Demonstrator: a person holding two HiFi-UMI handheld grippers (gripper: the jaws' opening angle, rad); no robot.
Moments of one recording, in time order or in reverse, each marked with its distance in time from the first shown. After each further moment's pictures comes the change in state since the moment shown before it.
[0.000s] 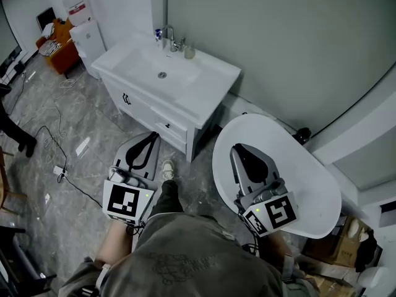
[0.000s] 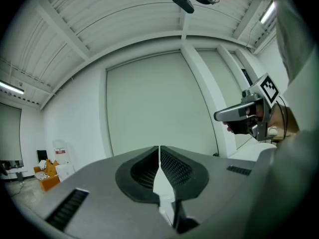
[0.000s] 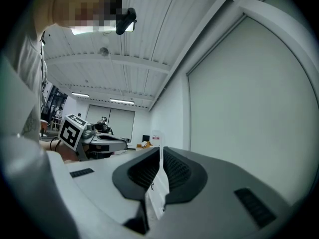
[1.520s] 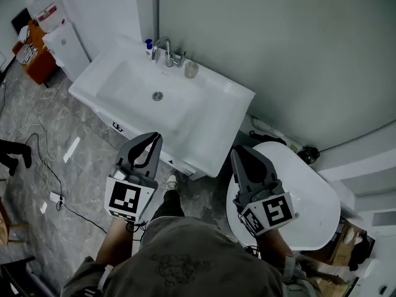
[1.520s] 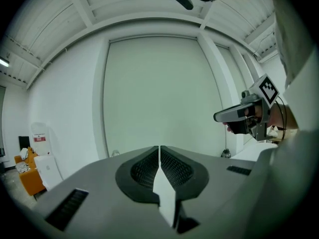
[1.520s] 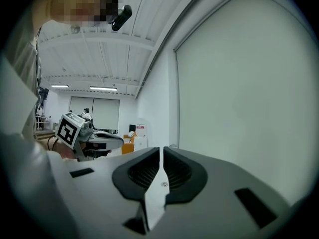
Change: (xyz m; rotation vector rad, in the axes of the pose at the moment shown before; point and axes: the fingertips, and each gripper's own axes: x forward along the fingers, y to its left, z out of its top) left arm 0.246 0.217 -0.084 -0.093 0.076 -0.135; right arm 0.296 -0.125 -0.051 0.064 0.146 -0.134
